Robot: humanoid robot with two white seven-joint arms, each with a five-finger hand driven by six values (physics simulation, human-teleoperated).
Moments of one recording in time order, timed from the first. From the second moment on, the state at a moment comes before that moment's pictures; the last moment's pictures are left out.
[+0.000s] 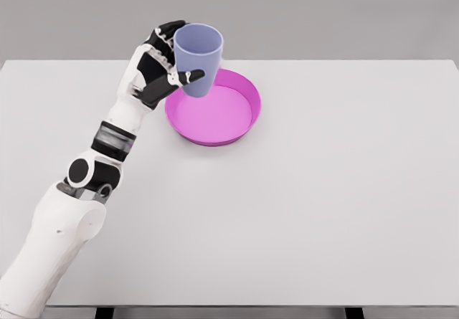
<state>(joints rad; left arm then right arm) -0.40 0.27 -0.46 -1.44 0.72 -0.34 -0.13 0.02 0.00 0.24 0.05 -0.09 -0.07 -0.09</state>
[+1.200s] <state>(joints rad) -0.47 0.05 -0.48 -1.03 0.71 -0.49 -0.13 0.02 0.00 0.24 0.05 -0.09 -0.07 -0.09</state>
